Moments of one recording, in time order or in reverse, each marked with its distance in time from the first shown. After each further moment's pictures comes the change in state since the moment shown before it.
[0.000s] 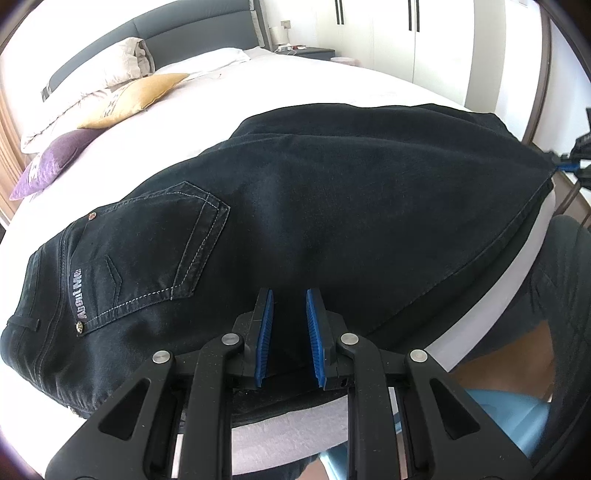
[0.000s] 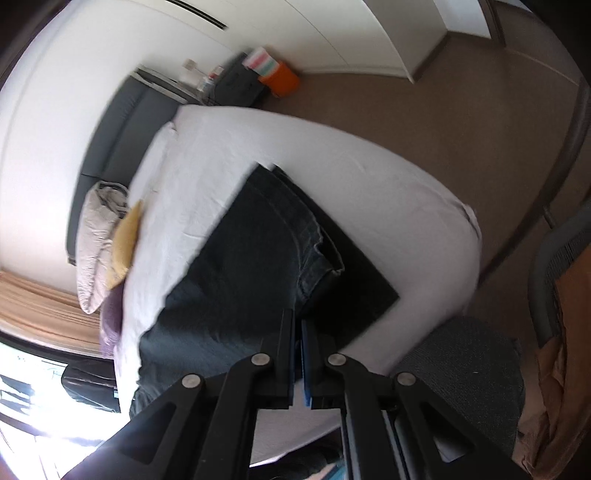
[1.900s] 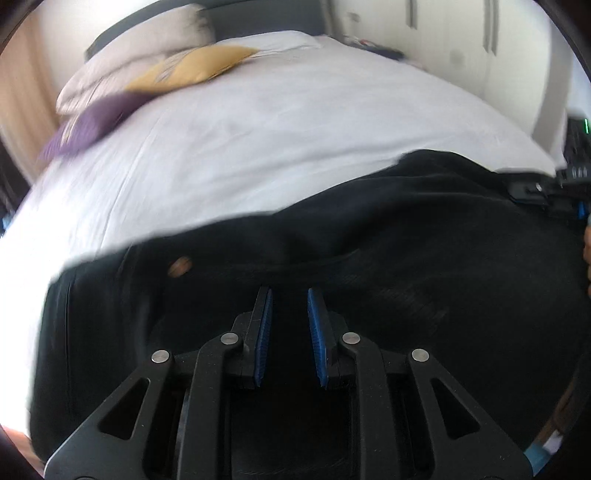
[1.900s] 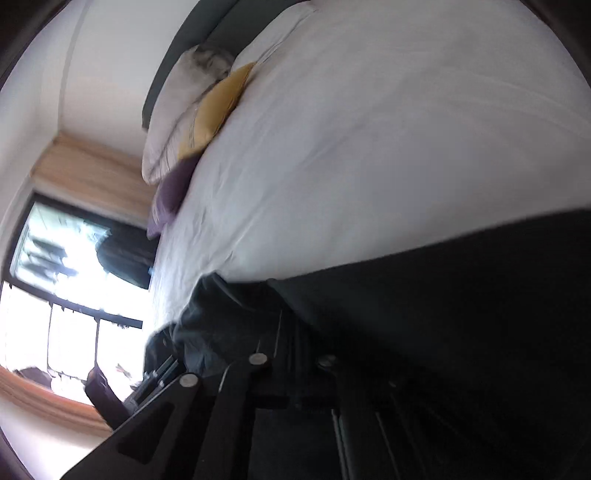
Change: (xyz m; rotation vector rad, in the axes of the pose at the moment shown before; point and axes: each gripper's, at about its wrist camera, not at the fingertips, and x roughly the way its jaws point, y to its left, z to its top) left arm 0.055 0.180 0.034 -0.210 0.036 0.116; right arm 0.219 0.186 -0.056 -0.357 0.332 0.338
